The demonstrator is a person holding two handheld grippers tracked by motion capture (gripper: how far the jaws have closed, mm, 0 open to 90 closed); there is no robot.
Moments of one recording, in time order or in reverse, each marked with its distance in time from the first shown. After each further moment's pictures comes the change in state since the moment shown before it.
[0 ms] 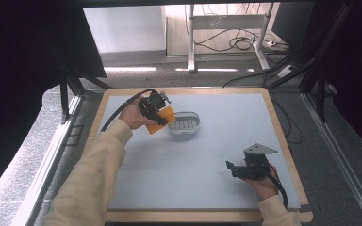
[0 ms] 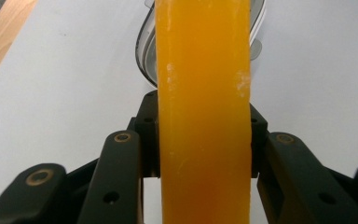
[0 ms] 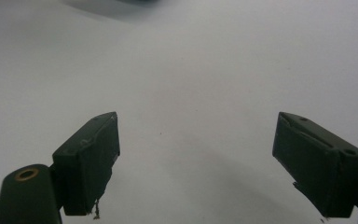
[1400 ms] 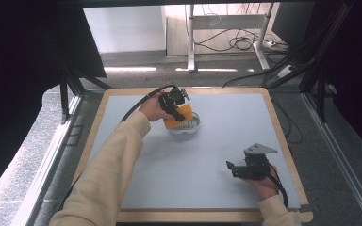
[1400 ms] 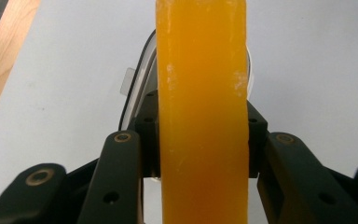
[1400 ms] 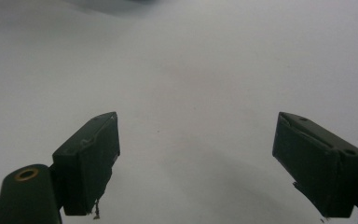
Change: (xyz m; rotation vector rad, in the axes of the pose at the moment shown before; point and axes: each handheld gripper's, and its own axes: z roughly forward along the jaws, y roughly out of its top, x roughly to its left) left arm -0.002 0.056 0.035 -0.011 -0.046 0.136; right arm -0.001 -0.001 0.001 0.008 0.001 -0.004
